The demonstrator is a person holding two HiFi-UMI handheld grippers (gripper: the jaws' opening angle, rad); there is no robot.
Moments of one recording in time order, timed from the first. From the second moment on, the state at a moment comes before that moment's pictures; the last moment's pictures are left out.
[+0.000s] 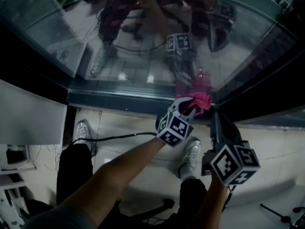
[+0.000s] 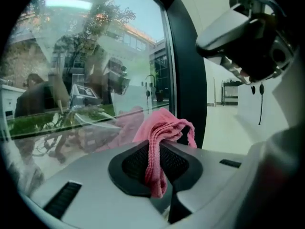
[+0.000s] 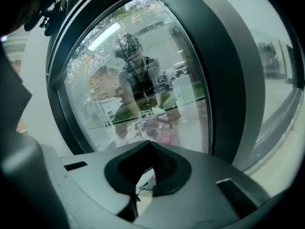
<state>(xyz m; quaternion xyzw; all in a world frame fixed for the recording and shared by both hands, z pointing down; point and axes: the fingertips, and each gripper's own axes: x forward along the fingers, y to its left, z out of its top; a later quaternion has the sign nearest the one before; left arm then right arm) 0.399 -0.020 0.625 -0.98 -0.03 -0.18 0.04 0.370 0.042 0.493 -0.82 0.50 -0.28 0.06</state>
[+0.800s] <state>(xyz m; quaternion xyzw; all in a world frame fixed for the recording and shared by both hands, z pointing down) 0.297 -0.149 0.624 -0.97 0.13 -0.17 -0.09 0.321 -0.059 0.491 -0.79 0.54 -0.29 -0.02</state>
